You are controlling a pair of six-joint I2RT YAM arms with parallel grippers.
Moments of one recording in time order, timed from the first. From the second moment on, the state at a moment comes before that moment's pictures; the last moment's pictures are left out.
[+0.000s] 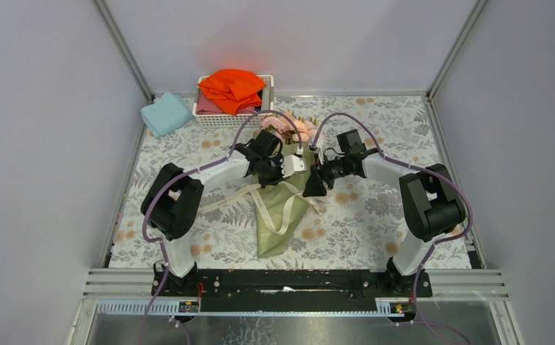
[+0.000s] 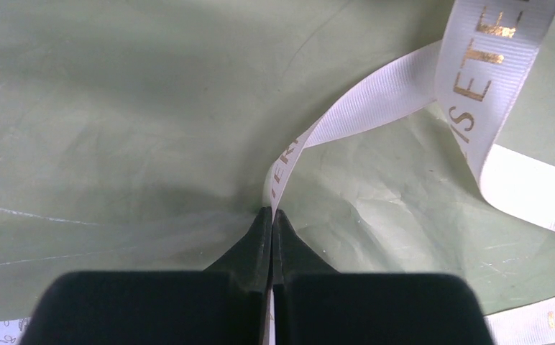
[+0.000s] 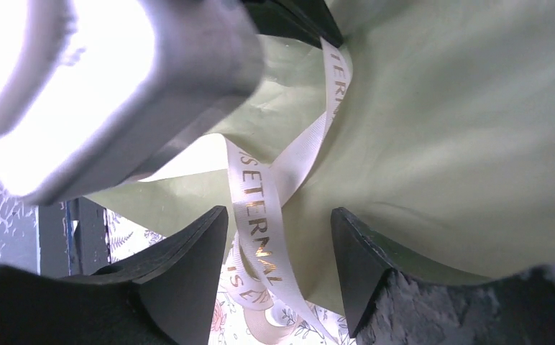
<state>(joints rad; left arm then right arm) -0.58 1.83 1.23 -0.48 0.36 0.74 0.37 1.75 1.01 -0.28 -0.97 -0.40</state>
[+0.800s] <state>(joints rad) -0.56 1.84 1.23 -0.48 0.40 0.73 0.37 1.75 0.99 -0.26 -0.96 -0.36</state>
